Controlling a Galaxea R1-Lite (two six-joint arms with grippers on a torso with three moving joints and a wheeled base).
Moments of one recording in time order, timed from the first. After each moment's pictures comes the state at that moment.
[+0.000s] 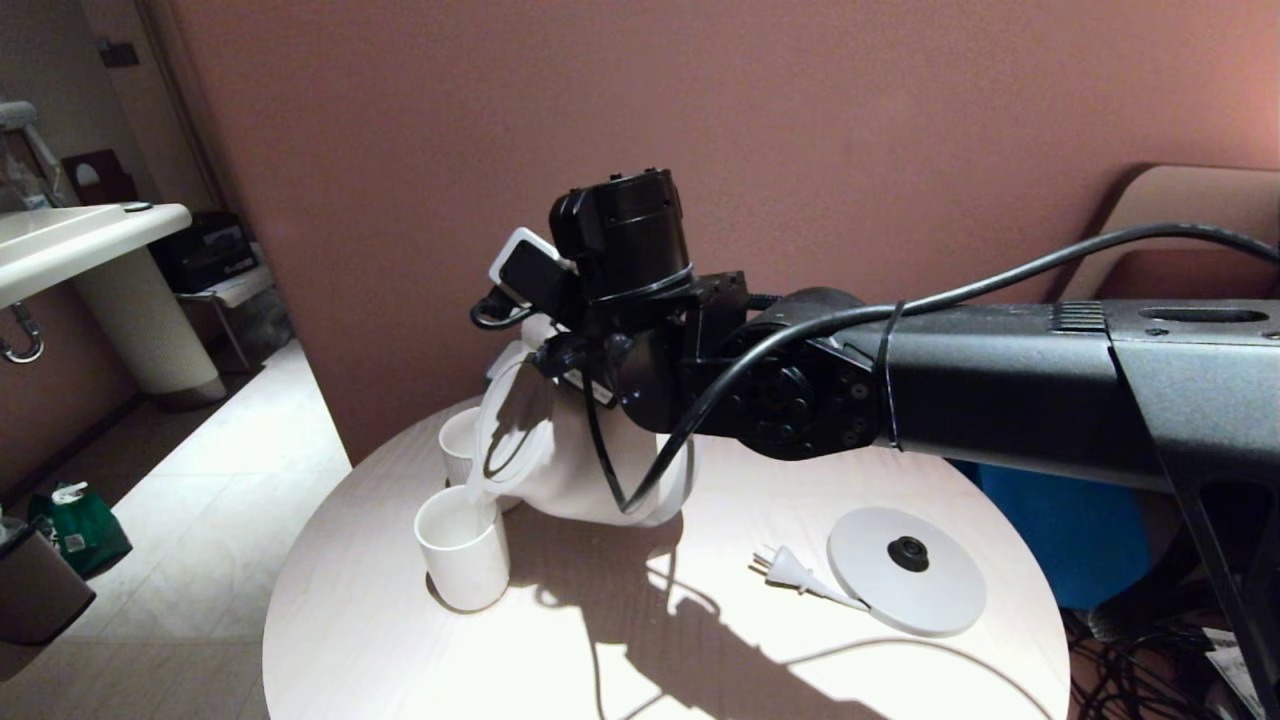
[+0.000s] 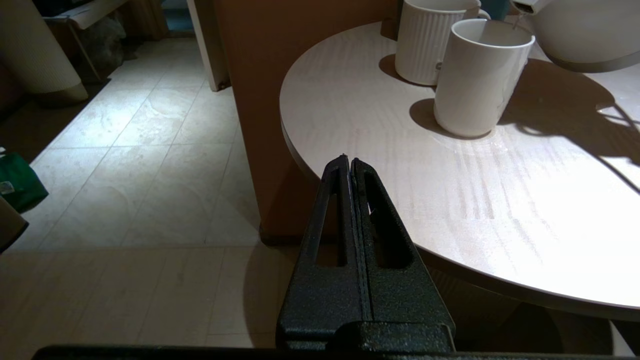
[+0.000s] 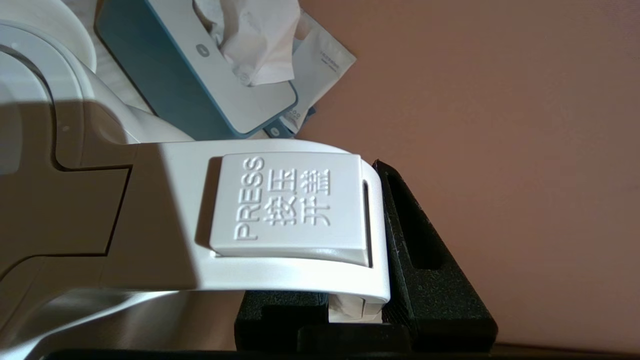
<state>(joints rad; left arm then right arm) 0.00 0.00 0.00 0.00 0.00 -0.01 0.88 2.21 -1.98 0.03 -0.68 -0.67</state>
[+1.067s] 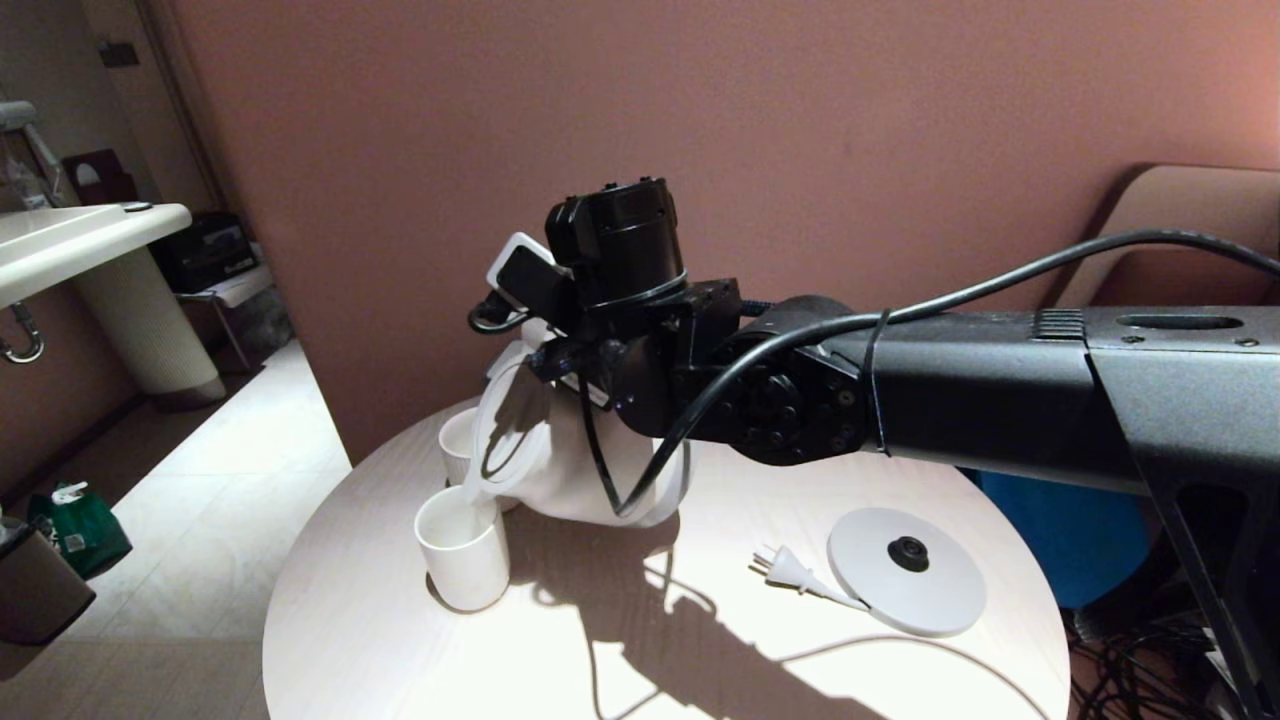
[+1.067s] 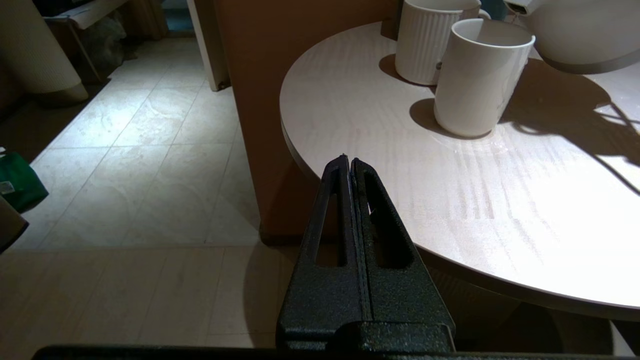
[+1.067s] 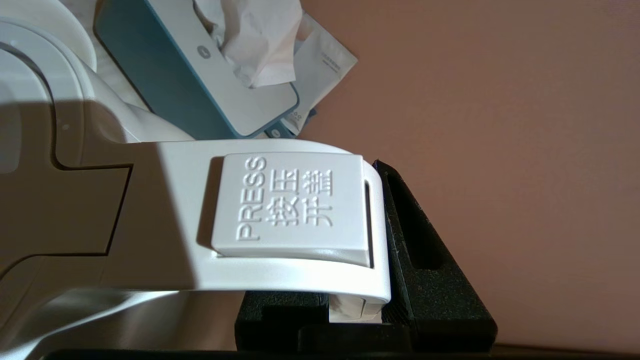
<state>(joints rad) 0.00 0.00 0.00 0.00 0.00 -0.01 0.88 2.22 -1.98 0.01 -0.68 -0.67</state>
